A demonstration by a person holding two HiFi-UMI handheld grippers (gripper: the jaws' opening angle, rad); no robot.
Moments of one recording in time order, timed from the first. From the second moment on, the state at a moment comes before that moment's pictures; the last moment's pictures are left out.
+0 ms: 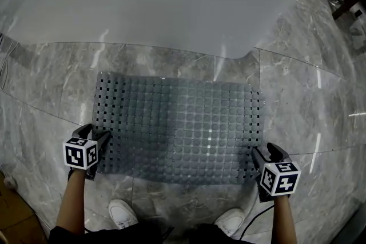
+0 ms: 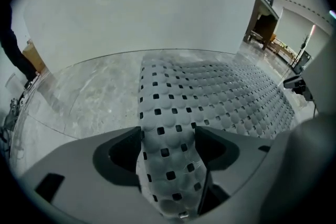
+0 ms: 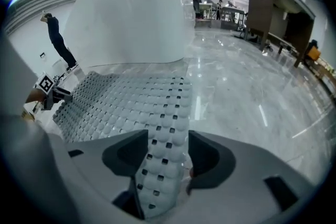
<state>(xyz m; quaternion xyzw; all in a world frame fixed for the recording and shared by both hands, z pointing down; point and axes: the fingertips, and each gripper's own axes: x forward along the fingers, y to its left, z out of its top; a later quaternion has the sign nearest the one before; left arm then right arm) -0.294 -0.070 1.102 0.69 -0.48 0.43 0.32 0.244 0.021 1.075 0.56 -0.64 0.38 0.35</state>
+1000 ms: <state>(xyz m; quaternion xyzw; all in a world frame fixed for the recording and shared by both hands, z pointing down) -0.289 -0.068 1.124 0.69 -0.47 0.43 0.35 0.241 0.022 1.117 0.53 -0.59 0.42 0.43</state>
